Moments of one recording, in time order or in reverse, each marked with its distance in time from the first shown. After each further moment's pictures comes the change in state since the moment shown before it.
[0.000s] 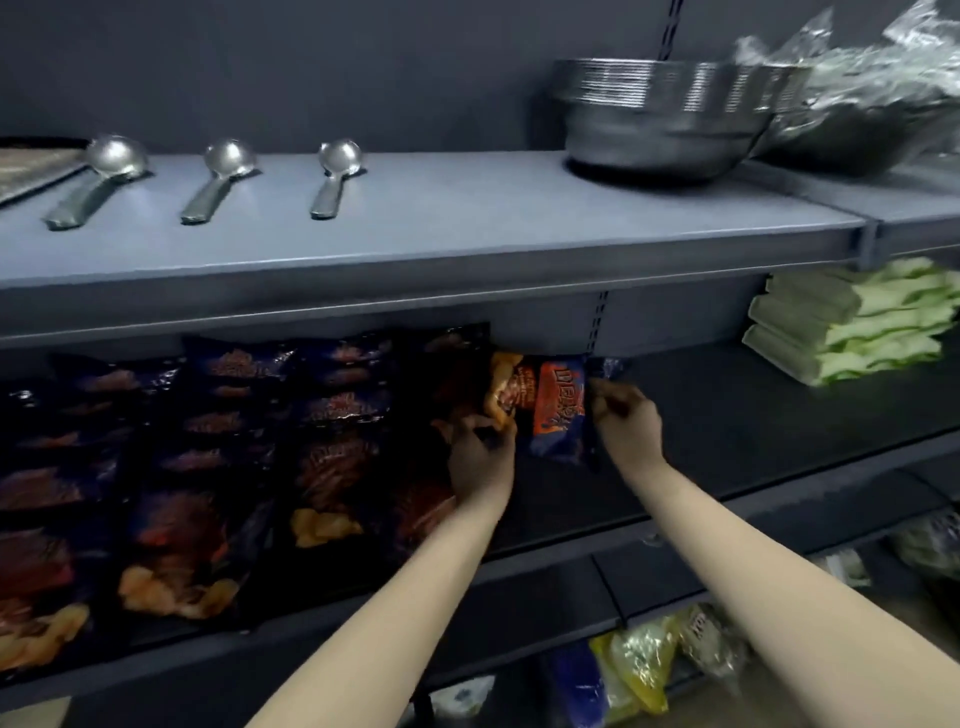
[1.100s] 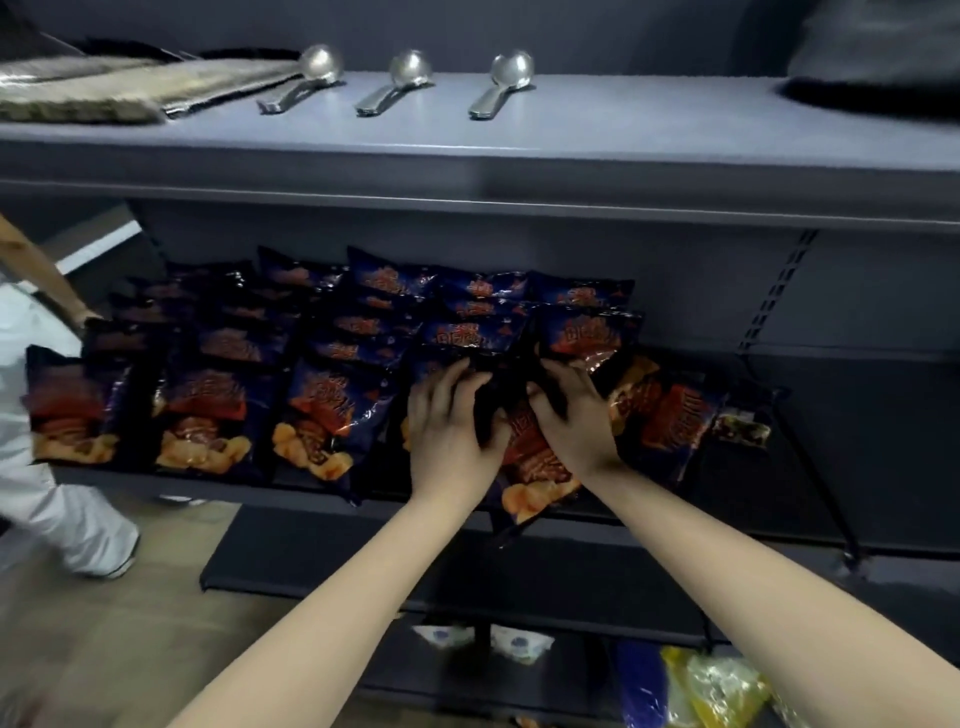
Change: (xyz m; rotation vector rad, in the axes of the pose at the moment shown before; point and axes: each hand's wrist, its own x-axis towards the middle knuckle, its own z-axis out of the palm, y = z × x) left_hand -0.025 -0.057 -0.111 0.633 0.379 0.538; right_hand -0.066 -0.031 0.123 0.012 -0.464 -0.482
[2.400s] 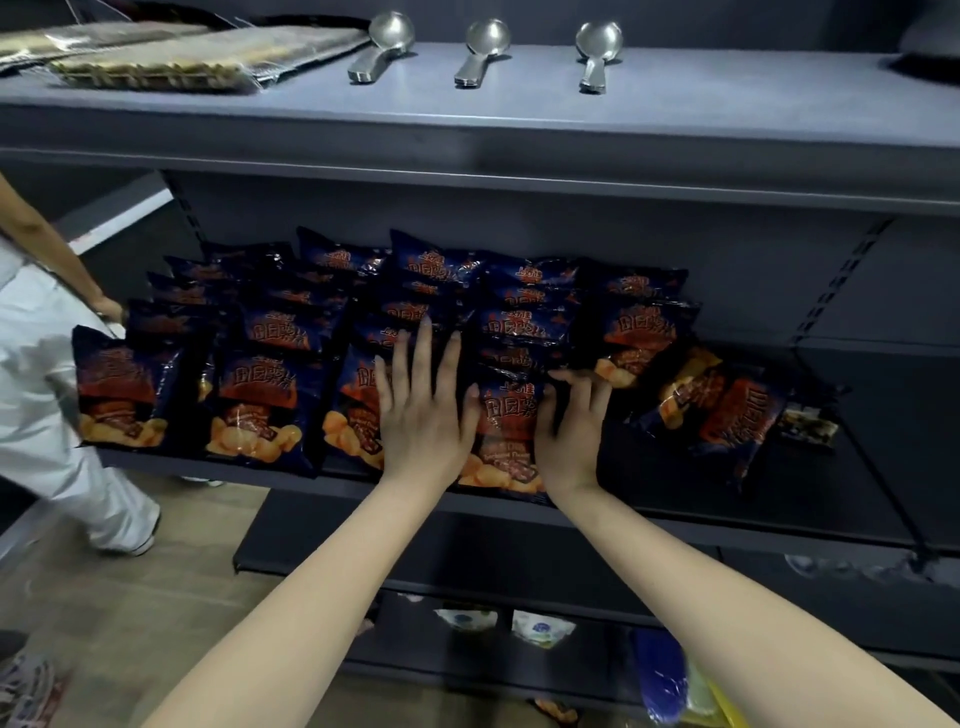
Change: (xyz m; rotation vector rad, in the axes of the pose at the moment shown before) left_hand 0.013 -0.074 -0.037 0.436 0.009 0.035; right_hand -0.023 -0.039 0.079 0.117 0.325 -0.007
